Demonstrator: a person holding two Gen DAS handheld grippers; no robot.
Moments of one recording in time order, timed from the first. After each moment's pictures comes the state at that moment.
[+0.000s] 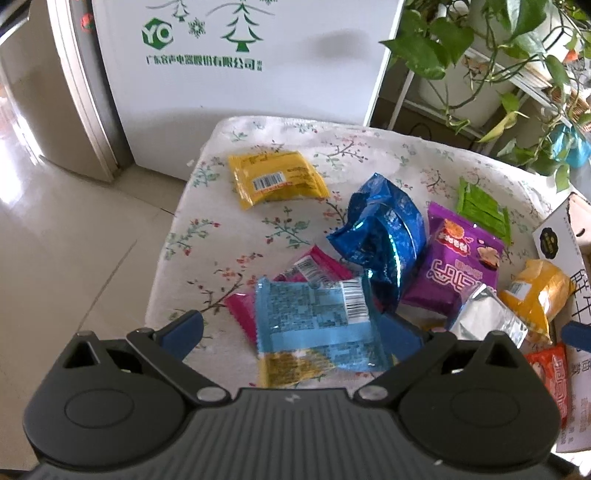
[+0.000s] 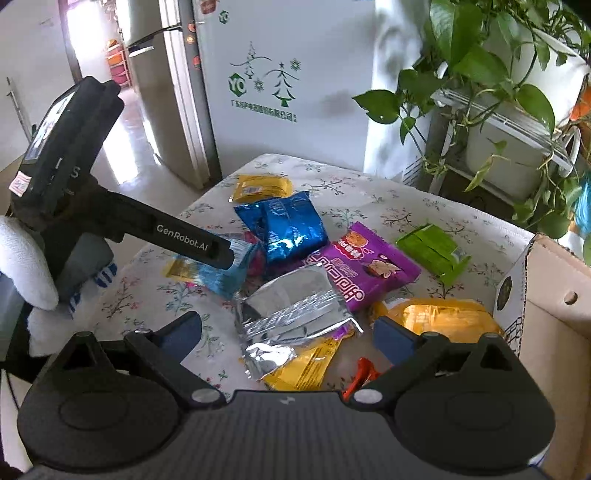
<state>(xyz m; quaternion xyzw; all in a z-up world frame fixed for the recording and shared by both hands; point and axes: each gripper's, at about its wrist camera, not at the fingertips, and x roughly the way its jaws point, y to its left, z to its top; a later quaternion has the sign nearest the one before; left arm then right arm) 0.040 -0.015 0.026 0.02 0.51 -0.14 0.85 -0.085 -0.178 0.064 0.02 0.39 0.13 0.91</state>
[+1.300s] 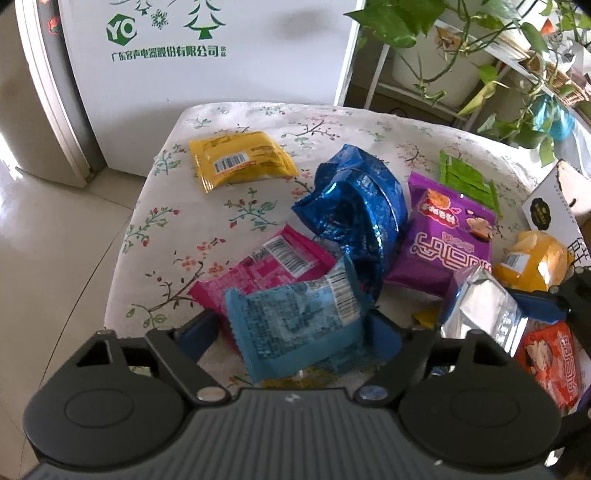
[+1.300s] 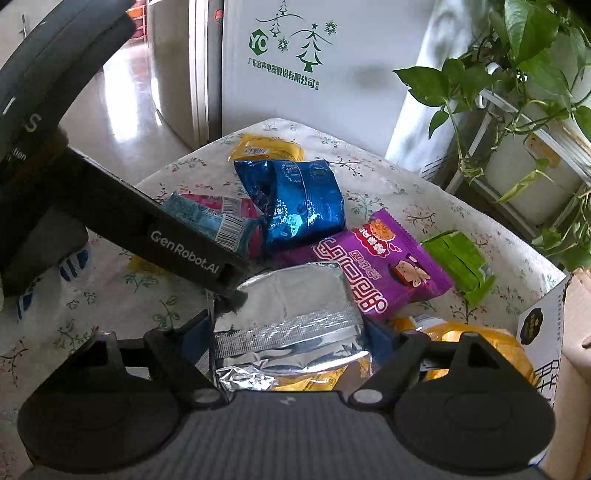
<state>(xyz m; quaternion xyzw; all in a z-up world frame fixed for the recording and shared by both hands) 0.034 -0.029 0.006 0.05 0.50 -0.18 0.85 -0.053 -0.149 0.021 -0.06 0.41 0.13 0.90</state>
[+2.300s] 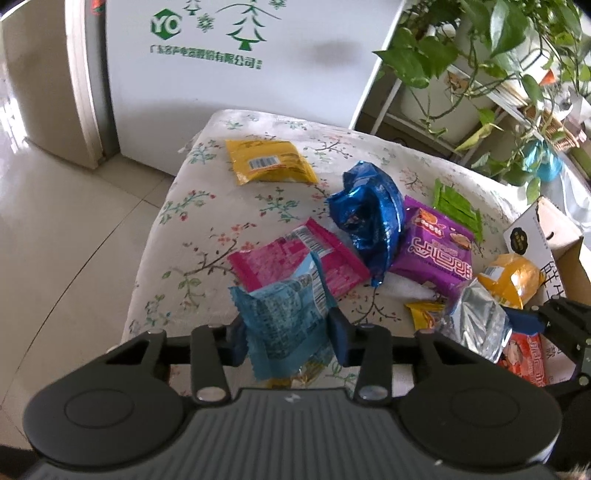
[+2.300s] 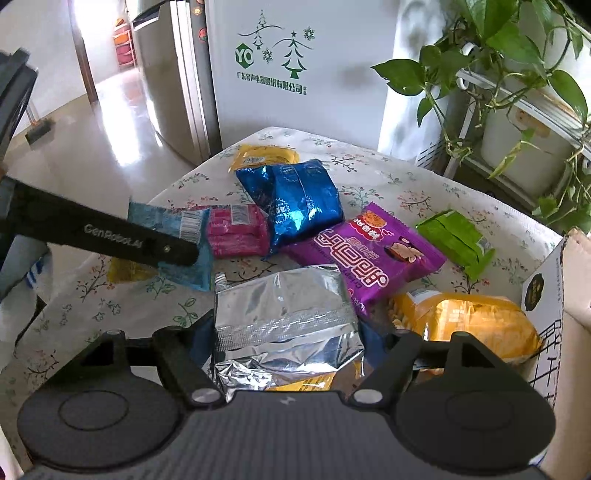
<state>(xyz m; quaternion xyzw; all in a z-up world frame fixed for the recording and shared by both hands) 0.008 0.016 0.019 -0.03 0.48 -0.17 0.86 -0.070 -0.160 0.030 0.00 0.41 0.13 0.90</state>
